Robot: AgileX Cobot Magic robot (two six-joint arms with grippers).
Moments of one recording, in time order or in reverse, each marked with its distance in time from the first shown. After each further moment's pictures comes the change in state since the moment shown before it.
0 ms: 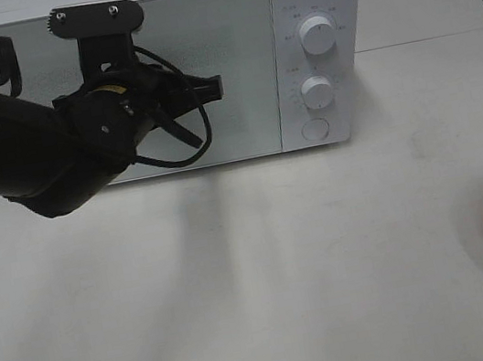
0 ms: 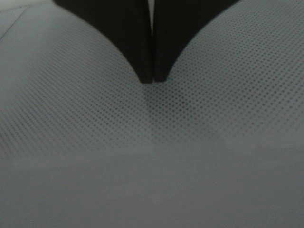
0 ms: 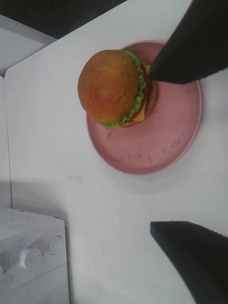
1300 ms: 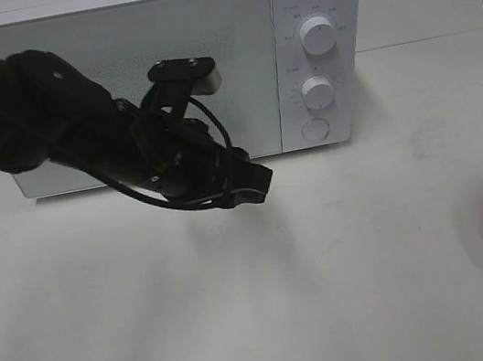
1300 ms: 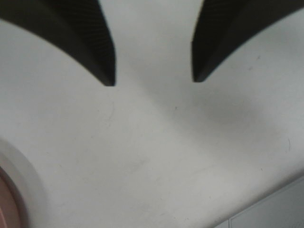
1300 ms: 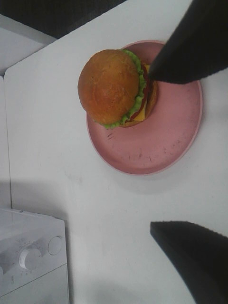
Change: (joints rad) left arm 0.066 -0.088 -0.036 -0.037 1.031 0.248; right arm 0.000 0.000 0.000 0.000 0.000 0.000
